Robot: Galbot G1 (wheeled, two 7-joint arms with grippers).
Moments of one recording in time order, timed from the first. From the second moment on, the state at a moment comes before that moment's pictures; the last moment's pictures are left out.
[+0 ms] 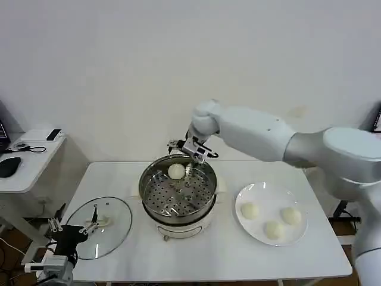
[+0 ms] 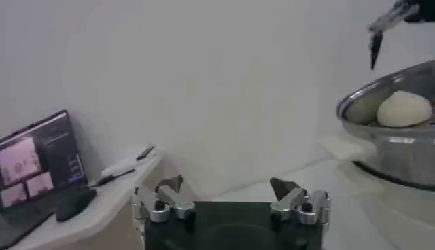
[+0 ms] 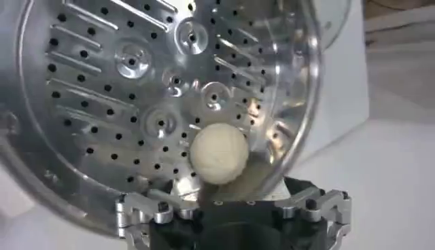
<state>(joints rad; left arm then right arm) 1.66 -1.29 -0.78 -2.17 0.03 0.20 -0.04 0.53 1.29 -1.24 1.07 -0.07 0.31 -0.91</state>
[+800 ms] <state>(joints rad) 1.58 -1.16 -0.73 -2.13 -0.04 0.24 -0.03 0.65 0.60 -1.41 1.64 0.15 -0.18 -0.85</state>
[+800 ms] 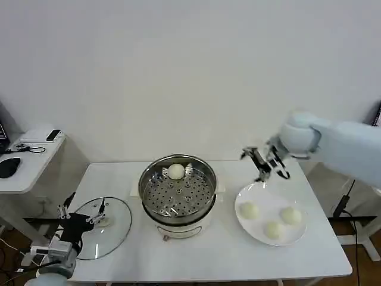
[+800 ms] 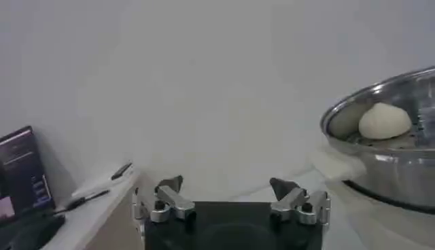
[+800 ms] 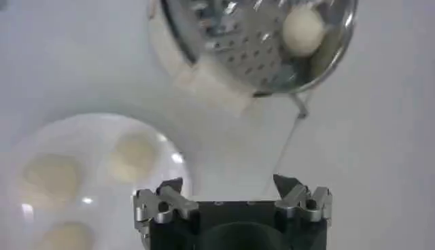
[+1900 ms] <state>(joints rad) 1.61 -1.17 -0.74 -2.14 -0.01 0.24 -0.03 0.08 0.61 -1.05 1.49 0.08 -0.32 -0.78</state>
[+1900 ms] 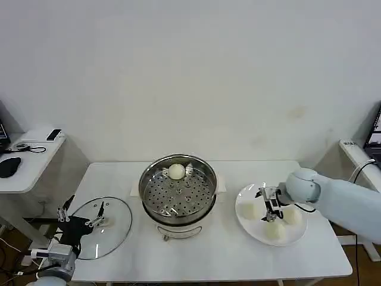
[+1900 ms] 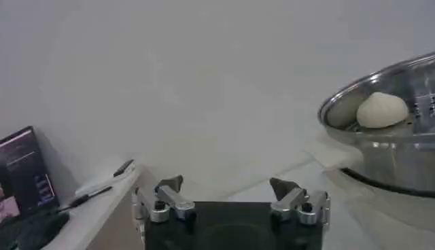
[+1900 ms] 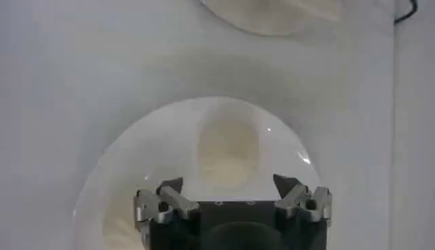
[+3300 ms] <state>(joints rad) 1.61 -1.17 -0.75 -2.15 -0.01 0.24 -0.03 0.12 0.66 -1.02 1.43 0.10 -0.36 -0.85</state>
